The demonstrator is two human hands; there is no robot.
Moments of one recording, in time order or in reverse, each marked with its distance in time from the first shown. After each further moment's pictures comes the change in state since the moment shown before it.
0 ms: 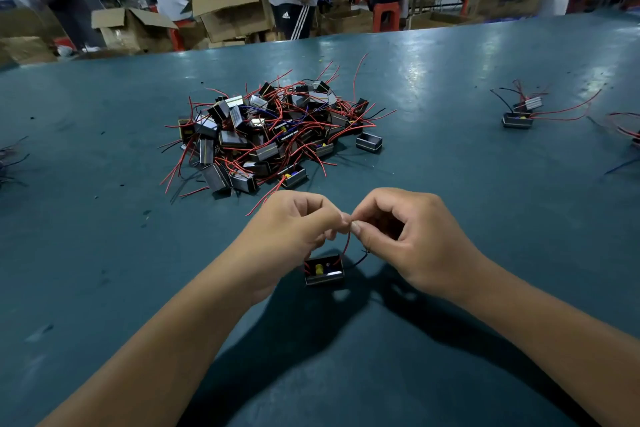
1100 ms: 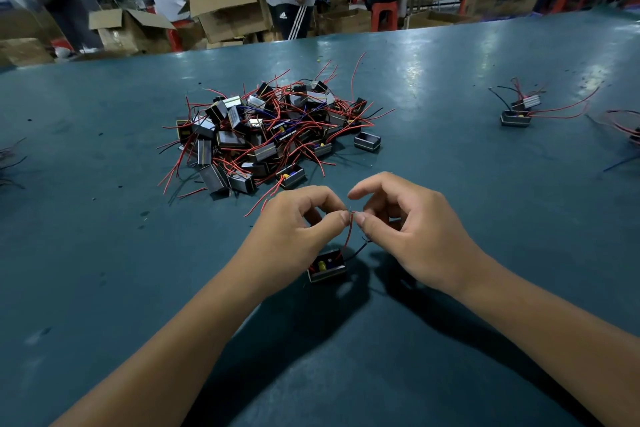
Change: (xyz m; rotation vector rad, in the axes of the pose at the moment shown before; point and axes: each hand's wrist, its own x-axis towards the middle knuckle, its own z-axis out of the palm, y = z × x) left_hand 0.006 -0.012 0.000 0.367 0.101 0.317; right_hand 0.001 0.009 0.001 0.102 0.073 0.115
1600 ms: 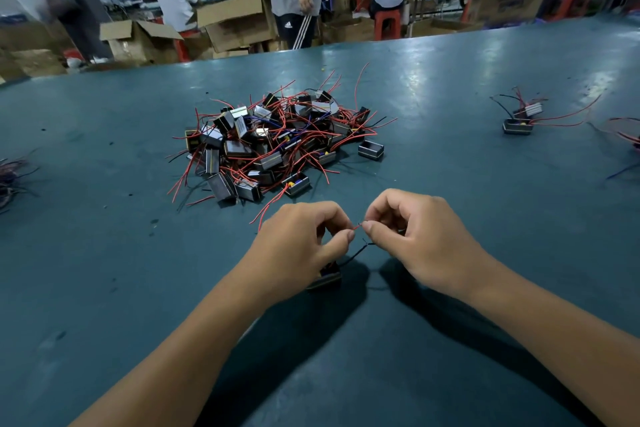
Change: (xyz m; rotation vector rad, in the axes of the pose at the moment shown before) left_hand 0.001 -0.004 -0.001 0.248 -0.050 0.019; right_hand 0.003 -0.002 -0.006 -0.124 -0.024 0.082
